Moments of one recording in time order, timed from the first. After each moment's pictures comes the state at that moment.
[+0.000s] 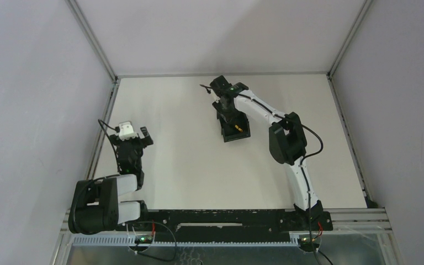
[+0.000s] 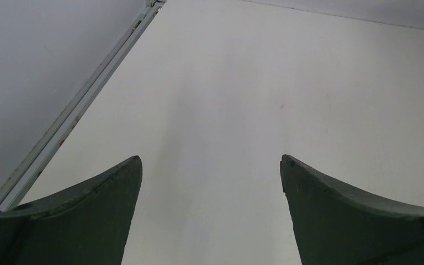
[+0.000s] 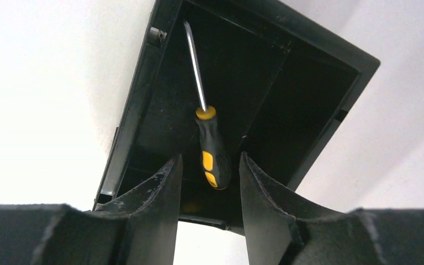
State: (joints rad) left arm 0.06 1.26 0.15 1.02 -0.18 -0.04; right arm 0.62 2.25 2.02 -0.95 0.21 -0.12
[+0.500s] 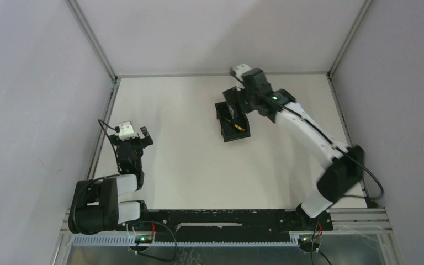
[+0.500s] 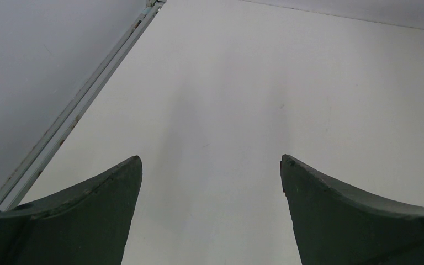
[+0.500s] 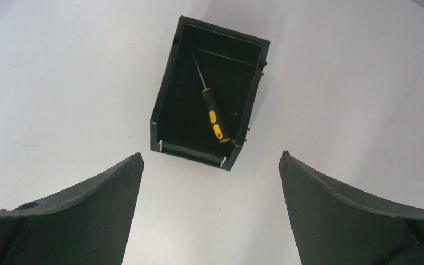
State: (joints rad) left arm 0.06 1.26 0.15 1.02 -0.18 -0.04; right arm 0.59 1.70 1.65 -0.73 0.15 -0.01
